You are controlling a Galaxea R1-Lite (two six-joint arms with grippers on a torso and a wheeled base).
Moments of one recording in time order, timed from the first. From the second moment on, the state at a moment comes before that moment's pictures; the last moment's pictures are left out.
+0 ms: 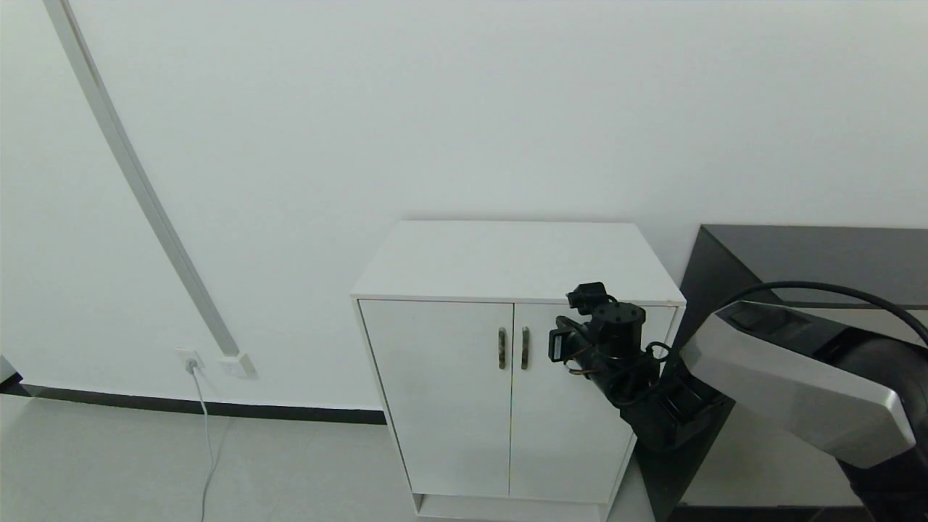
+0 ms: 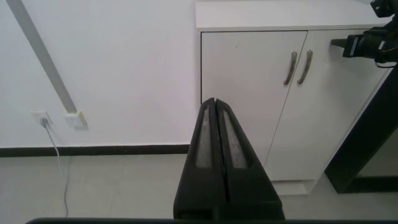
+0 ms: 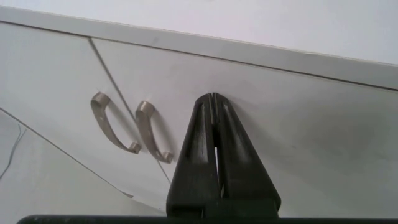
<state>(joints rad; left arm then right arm) 0.00 0.00 0.00 0.00 -0.03 0.02 0.54 2.44 -1.19 -1.13 -0.25 0.10</state>
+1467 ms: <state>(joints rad) 0.00 0.00 0.00 0.00 -0.03 0.02 0.11 1.68 -0.34 -1.29 -0.23 0.07</state>
